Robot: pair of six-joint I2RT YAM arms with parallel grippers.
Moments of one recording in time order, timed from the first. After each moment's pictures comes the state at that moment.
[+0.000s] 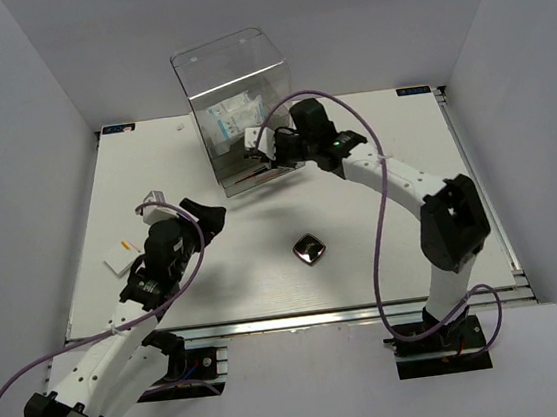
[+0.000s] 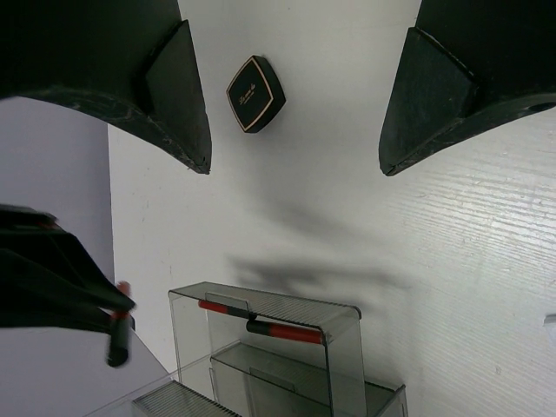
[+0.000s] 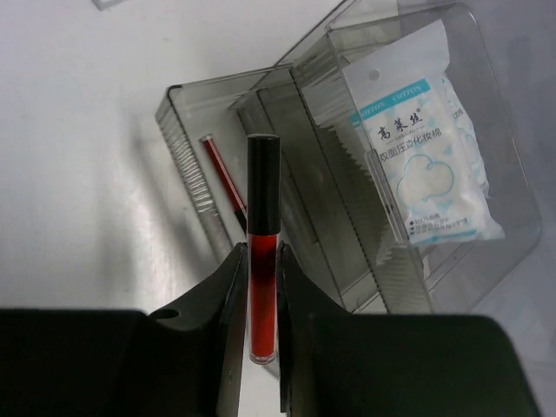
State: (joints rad) left arm -0.44 0.78 0.49 -0.04 -0.20 -0.89; right arm 0.63 1.79 1.53 -0.24 -0.50 -0.86
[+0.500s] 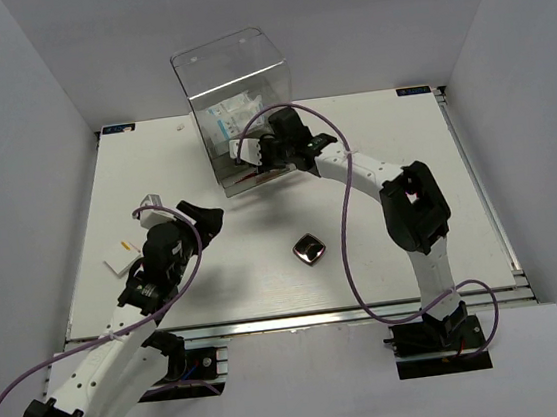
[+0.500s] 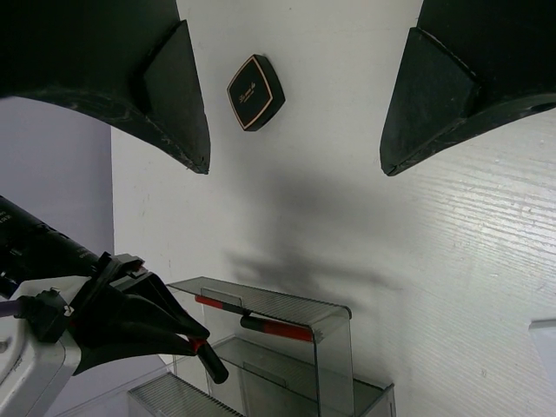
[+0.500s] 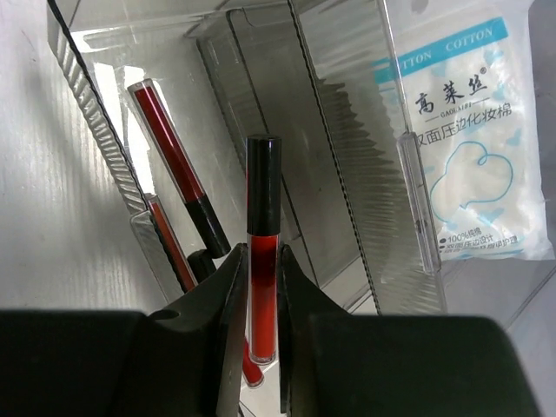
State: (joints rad) left arm -0.44 0.74 0.48 -0.08 -0.23 -0.92; right arm 0.67 2.08 1.72 -0.24 -0.31 -1.03
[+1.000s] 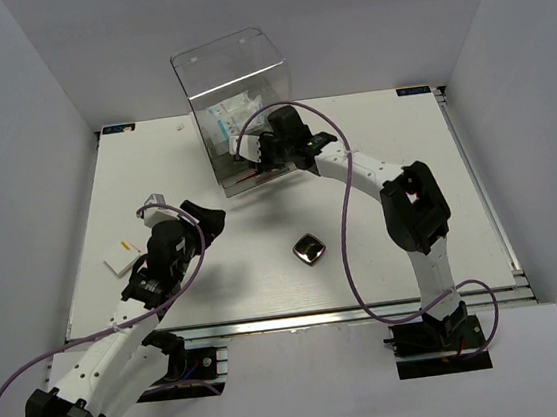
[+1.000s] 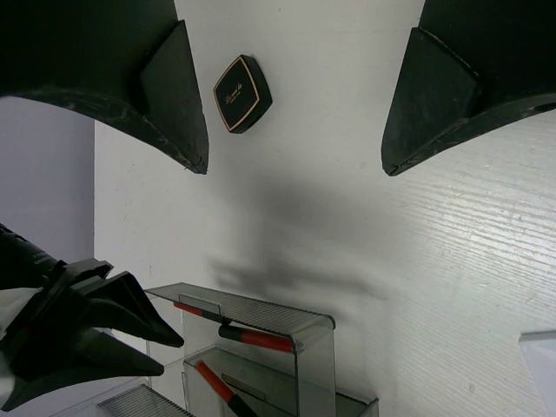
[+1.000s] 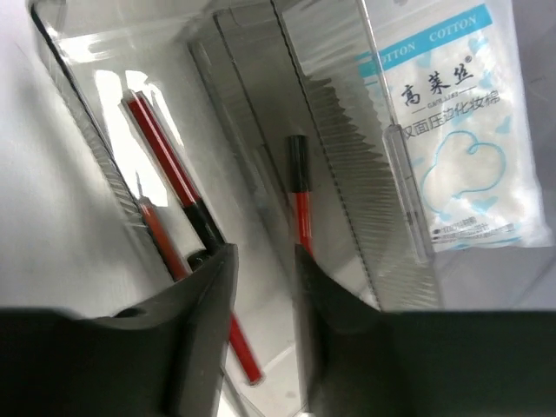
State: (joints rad) left arm -0.44 0.79 0.48 -0.07 -0.23 -0.92; right arm 0.67 2.08 1.73 -0.24 -0.28 -1.00
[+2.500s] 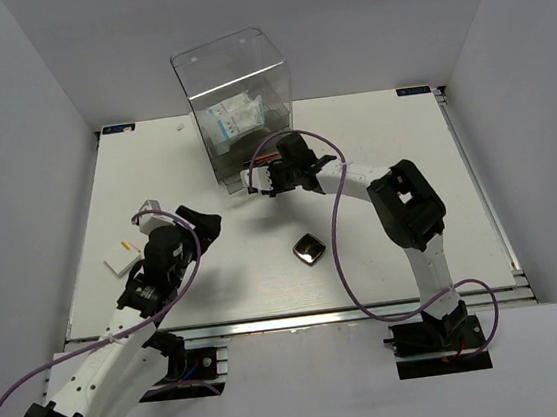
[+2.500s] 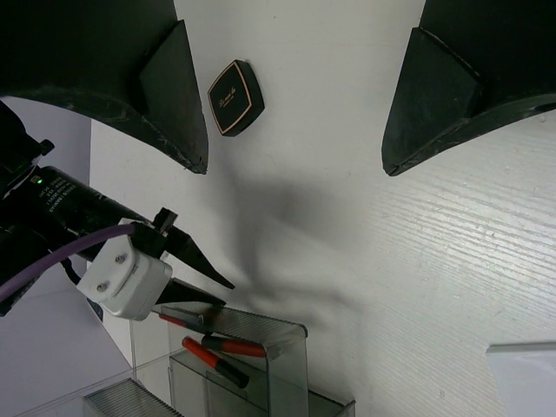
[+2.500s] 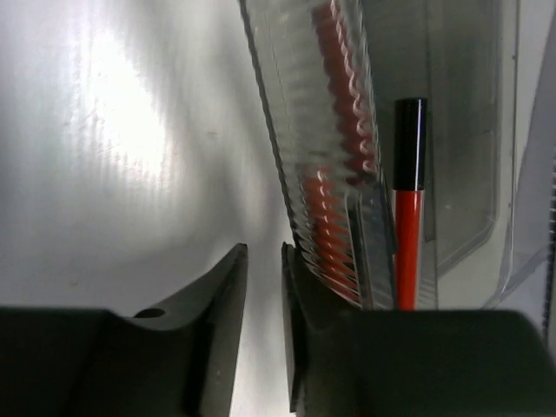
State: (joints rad) left arm -0.44 0.72 0.47 -0.15 -0.26 -0.94; right arm 0.65 2.12 1.49 -0.10 -0.35 -1.15
